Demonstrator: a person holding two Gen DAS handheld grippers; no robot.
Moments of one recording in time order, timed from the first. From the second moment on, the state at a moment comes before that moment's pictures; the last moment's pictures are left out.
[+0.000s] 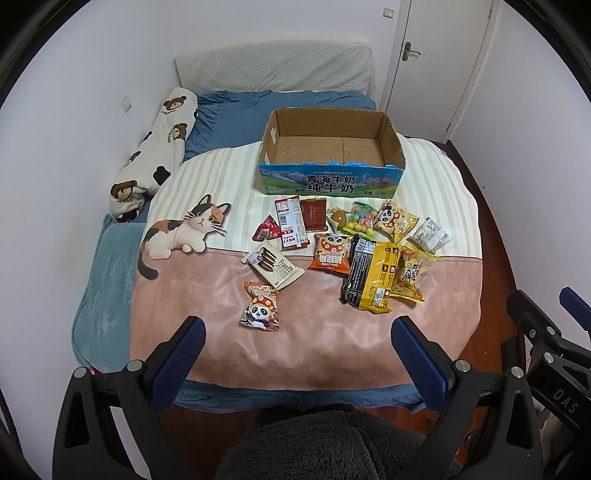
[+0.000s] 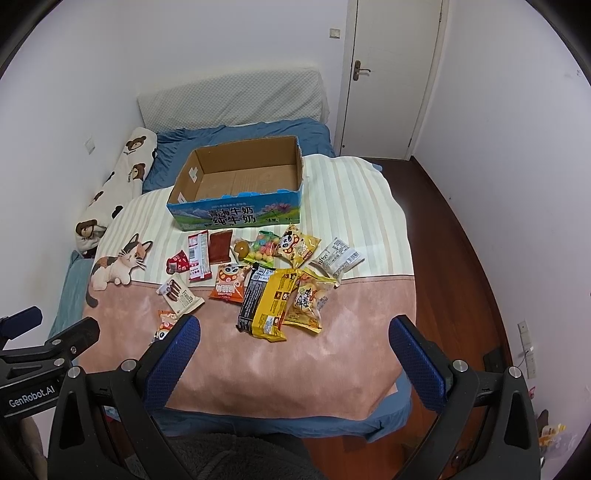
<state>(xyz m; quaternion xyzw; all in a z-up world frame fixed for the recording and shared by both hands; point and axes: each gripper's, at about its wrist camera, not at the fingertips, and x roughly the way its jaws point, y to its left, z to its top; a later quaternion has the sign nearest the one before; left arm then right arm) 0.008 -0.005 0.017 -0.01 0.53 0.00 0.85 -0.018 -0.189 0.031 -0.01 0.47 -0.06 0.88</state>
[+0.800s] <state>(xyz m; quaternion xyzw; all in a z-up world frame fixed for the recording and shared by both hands) 0.012 -0.005 0.018 -0.01 0.53 0.00 0.85 -0.017 -0.188 0.034 -0.01 0.47 -0.06 0.88</state>
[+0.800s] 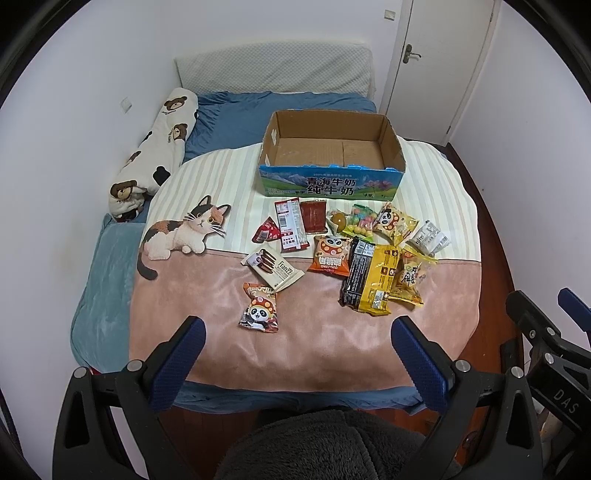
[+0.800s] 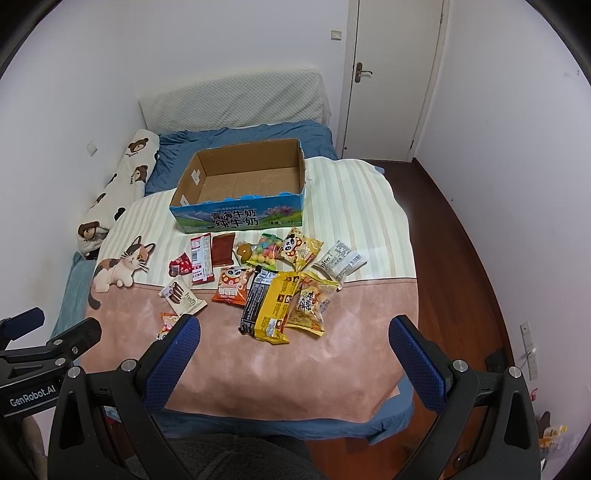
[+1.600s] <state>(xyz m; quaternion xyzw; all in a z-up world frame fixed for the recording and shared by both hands) 0.008 -0.001 0.015 -0.01 0.53 0.00 0.85 -0.014 -0.182 0.030 -0.01 0.47 -0.05 0.88</state>
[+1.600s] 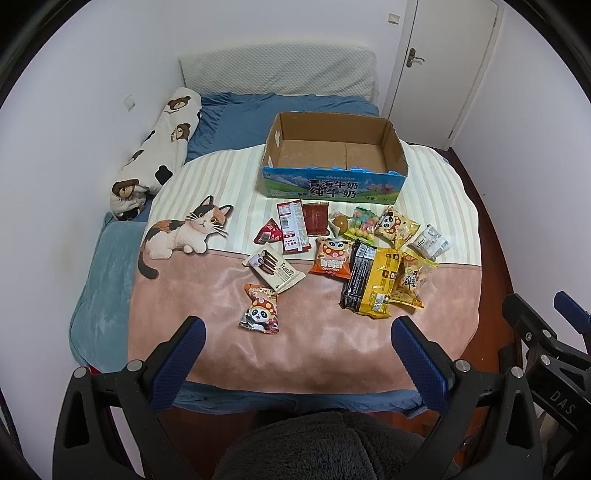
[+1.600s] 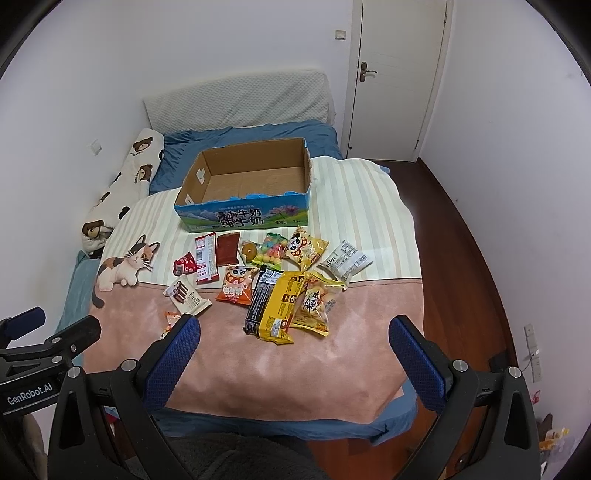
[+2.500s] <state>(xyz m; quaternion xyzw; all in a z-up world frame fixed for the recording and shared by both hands) 0.206 0.022 -0.245 0.02 0.67 0.09 0.74 0.199 -0.194 -0.338 0.14 0.69 -0.08 0.71</state>
